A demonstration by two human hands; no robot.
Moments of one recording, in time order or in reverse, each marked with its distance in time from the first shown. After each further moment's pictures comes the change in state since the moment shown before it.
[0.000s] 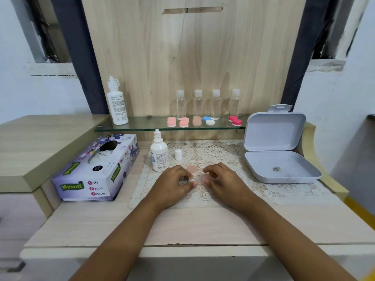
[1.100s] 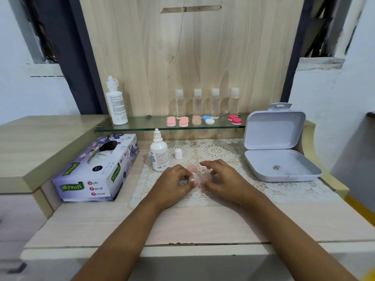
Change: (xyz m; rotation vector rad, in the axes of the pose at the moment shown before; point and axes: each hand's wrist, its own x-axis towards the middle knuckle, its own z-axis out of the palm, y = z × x) left_hand 0.000 0.000 0.001 0.029 0.004 0.037; right_hand 0.008 -0.001 -0.007 0.042 -0.114 0.016
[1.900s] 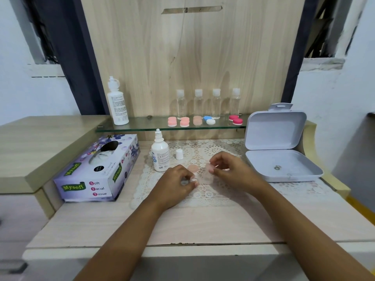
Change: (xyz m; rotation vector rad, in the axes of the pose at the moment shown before) left_hand -0.001 0.001 -0.001 -0.012 -0.006 0.016; right_hand 0.009 0.001 -0.021 0.201 0.033 0.121
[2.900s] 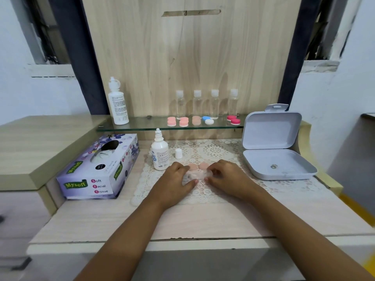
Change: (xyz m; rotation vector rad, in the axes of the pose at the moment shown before) left_hand -0.004 0.000 0.001 0.157 -0.073 -0.056; right_hand -0.004 0.003 0.012 -0.474 -0.006 -0.024
